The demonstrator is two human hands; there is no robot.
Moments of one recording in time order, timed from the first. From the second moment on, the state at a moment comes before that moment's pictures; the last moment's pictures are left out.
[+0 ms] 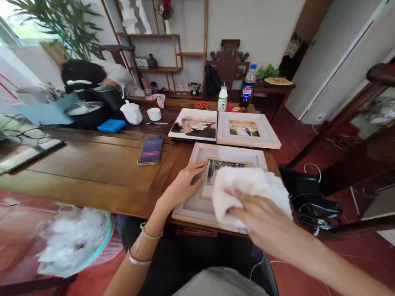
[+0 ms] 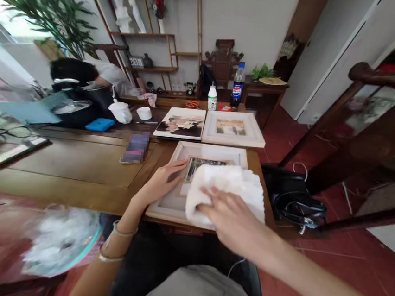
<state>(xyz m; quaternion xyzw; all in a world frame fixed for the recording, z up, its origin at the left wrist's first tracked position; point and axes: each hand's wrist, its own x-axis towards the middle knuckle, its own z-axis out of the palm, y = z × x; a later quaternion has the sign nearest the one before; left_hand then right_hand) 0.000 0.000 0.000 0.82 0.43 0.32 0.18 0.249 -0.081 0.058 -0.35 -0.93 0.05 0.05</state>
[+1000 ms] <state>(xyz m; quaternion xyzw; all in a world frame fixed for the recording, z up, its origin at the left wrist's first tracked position) 0.001 -0.003 0.000 0.82 0.44 0.33 0.16 0.220 -0.115 0.053 -0.35 -0.93 0.06 0.08</state>
